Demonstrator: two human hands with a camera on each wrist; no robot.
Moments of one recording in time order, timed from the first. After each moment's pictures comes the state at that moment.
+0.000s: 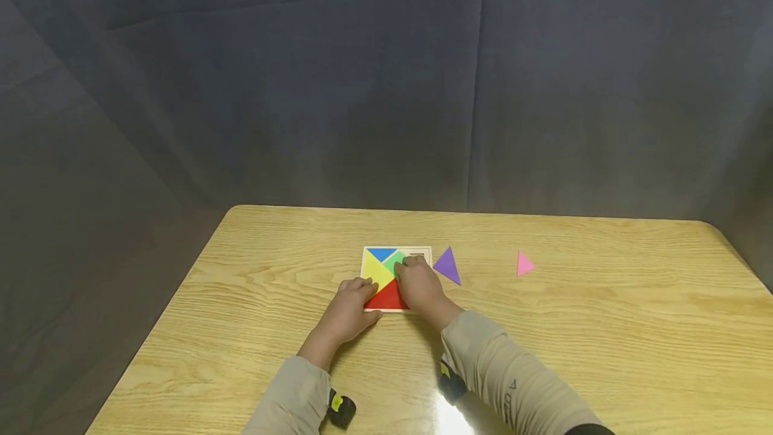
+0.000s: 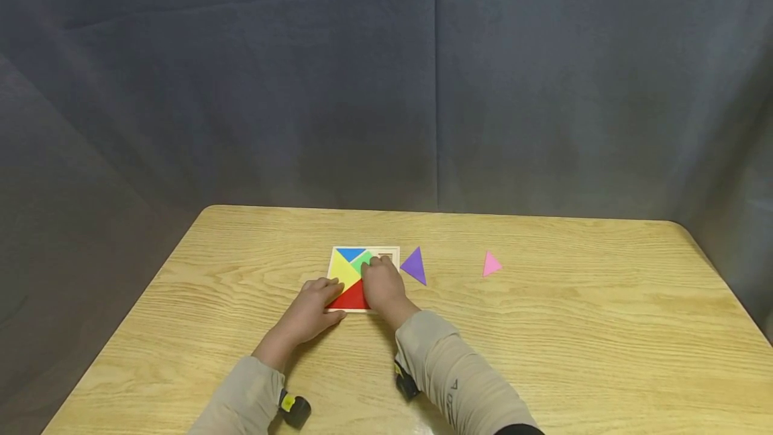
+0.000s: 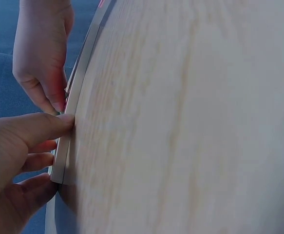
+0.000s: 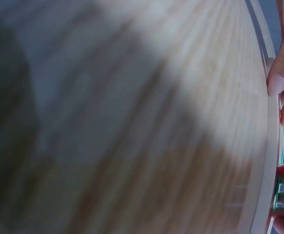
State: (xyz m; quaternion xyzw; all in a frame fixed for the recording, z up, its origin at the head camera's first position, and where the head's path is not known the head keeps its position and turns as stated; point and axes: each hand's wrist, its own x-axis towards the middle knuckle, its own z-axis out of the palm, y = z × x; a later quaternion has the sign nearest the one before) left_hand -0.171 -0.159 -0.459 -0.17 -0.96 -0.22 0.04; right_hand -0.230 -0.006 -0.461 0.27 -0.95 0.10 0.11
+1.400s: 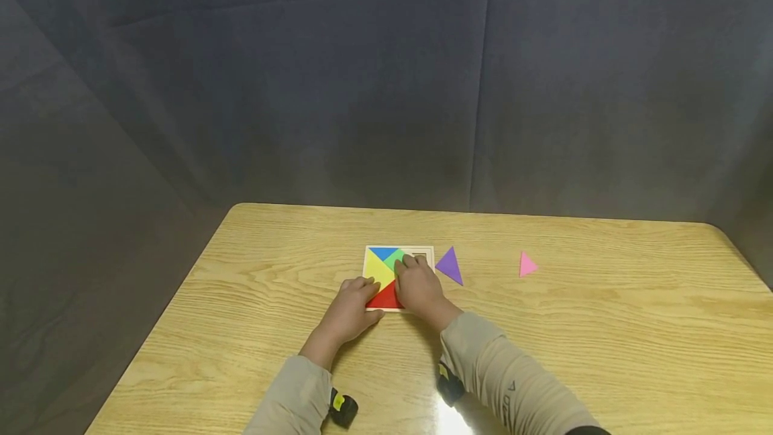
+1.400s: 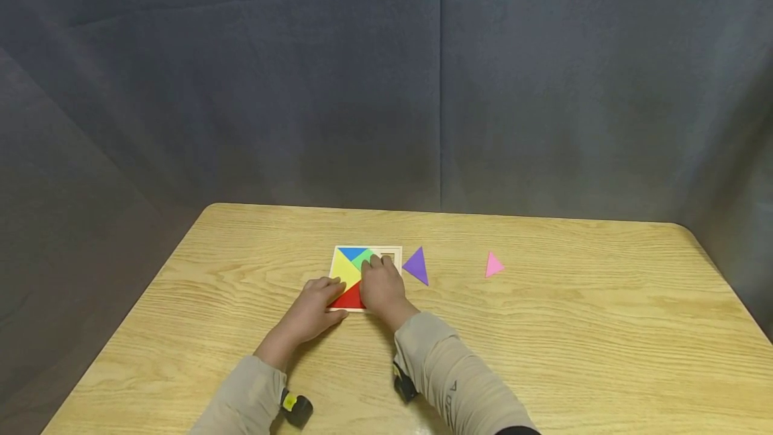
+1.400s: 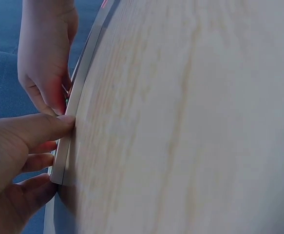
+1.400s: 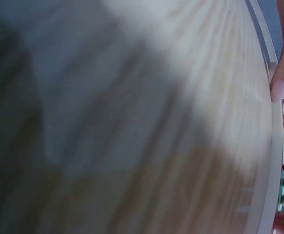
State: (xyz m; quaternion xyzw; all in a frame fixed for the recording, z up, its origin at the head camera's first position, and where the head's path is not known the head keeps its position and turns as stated) left_hand -0.173 -0.155 -0.461 -0.17 -0.96 -0.22 0.03; right_hand -0.229 -0.005 -0.465 0.27 -0.96 0.08 0.09
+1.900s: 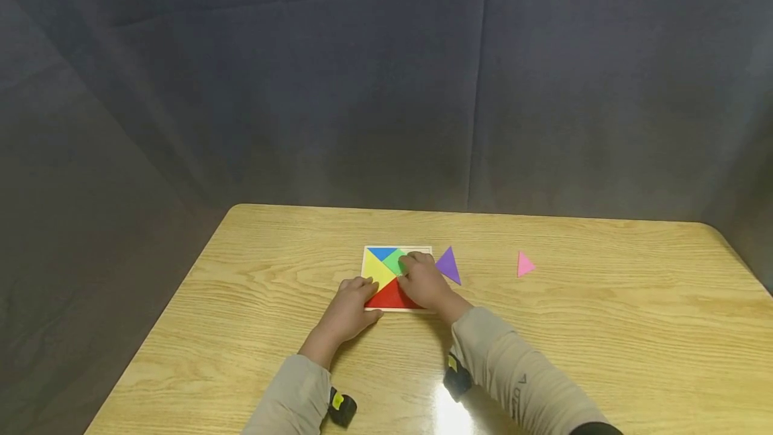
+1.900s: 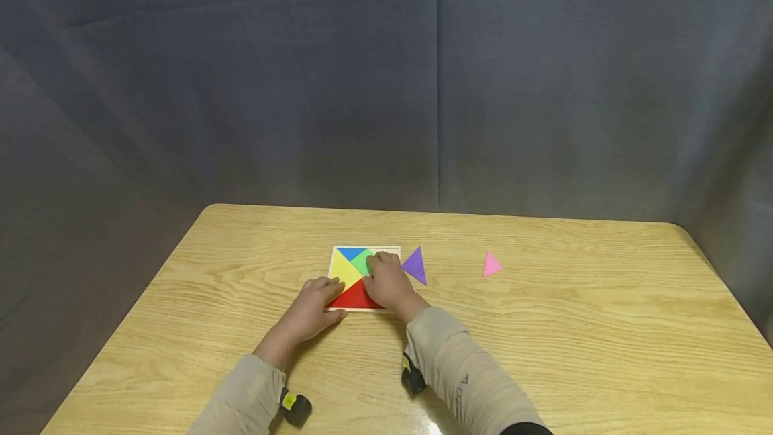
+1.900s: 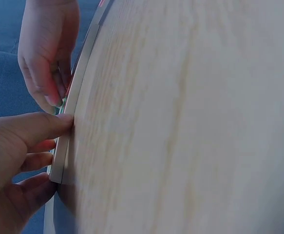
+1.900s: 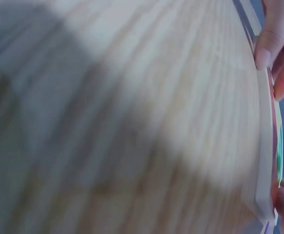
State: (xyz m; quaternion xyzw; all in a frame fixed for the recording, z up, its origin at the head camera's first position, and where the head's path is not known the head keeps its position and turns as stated) left_hand -0.174 -0.157 -0.460 -0.16 -0.96 -0.22 0.02; right_hand -0.241 0.008 -0.466 0.24 -0.93 0.28 0.01
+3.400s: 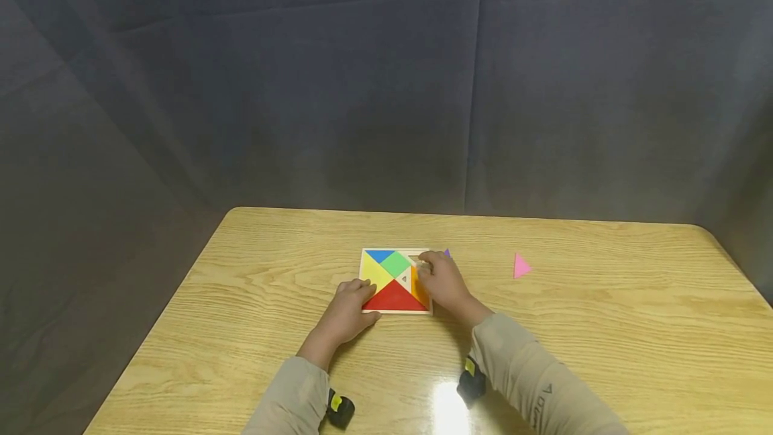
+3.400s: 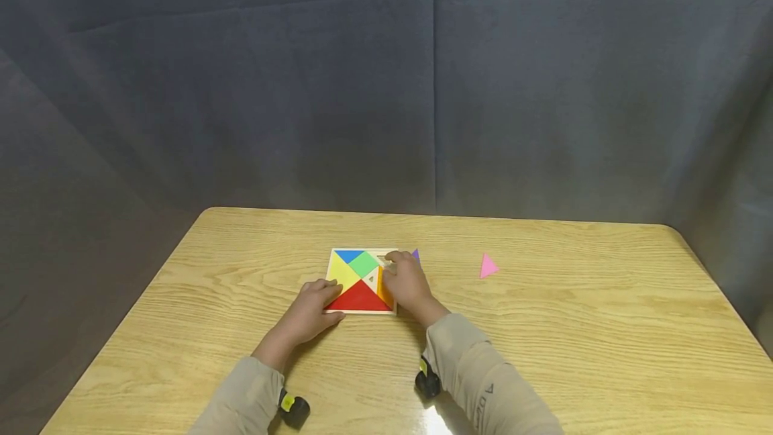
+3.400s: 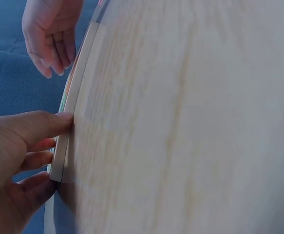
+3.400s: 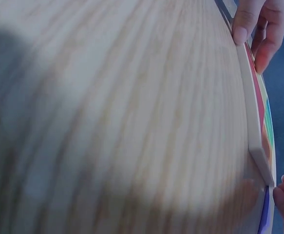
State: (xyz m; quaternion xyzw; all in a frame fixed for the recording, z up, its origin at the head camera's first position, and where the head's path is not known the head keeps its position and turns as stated) left_hand -0.178 -0.156 -0.463 -0.16 -0.96 -0.24 0.02; right_hand -0.243 0.040 -0.461 0.18 -0.89 0.42 0.05
